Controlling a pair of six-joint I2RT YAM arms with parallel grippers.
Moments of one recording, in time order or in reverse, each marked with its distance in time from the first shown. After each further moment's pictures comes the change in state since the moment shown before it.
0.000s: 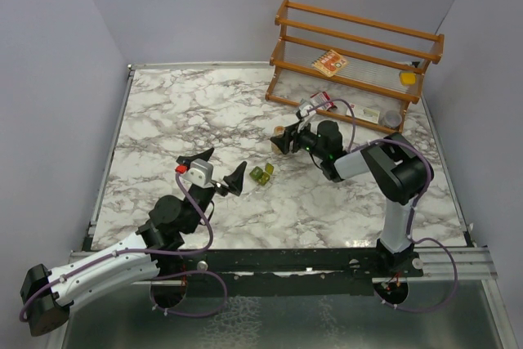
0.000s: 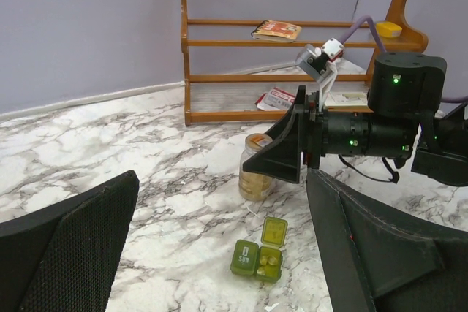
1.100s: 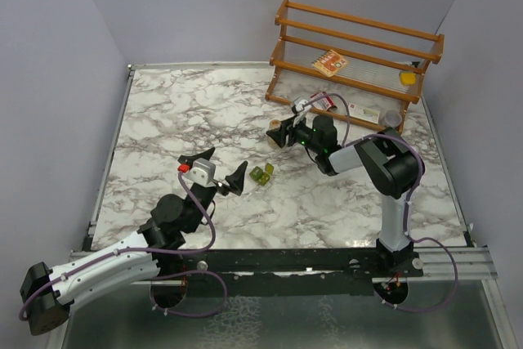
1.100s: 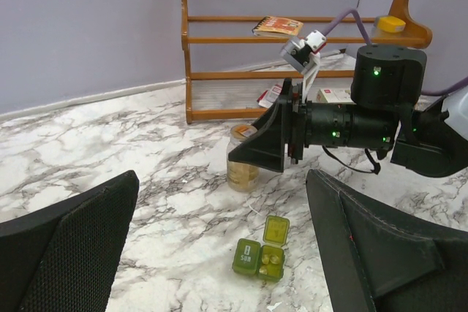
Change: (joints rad) left arm 0.000 0.025 0.005 0.007 -0.002 0.008; right arm 0.000 0.079 0.122 -0.006 -0.005 -0.012
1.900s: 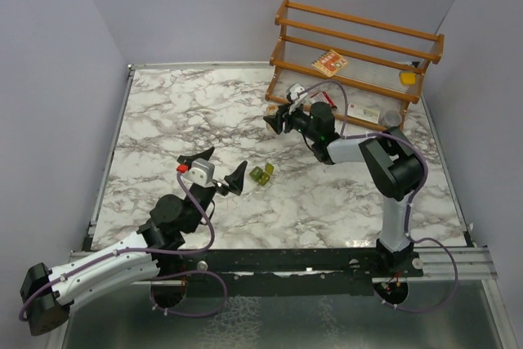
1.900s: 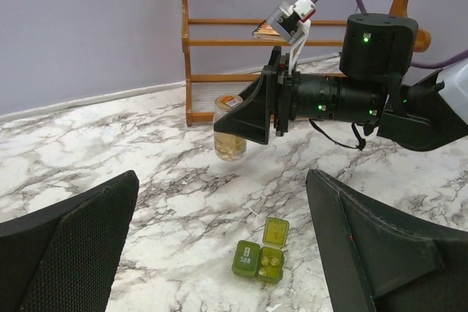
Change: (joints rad) left arm 0.000 -0.010 0.000 0.000 0.000 0.000; right arm 0.004 -0.040 0.116 -0.113 0.031 -0.103
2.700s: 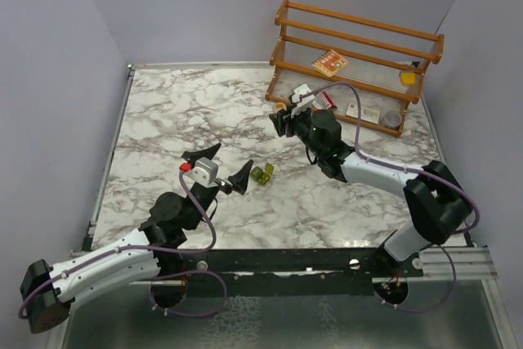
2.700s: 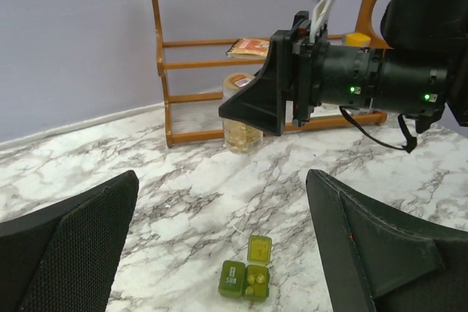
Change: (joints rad) left arm 0.000 0.043 0.036 0.063 0.095 0.030; right arm 0.189 -0.459 -0.136 -0.295 0.460 -0.031
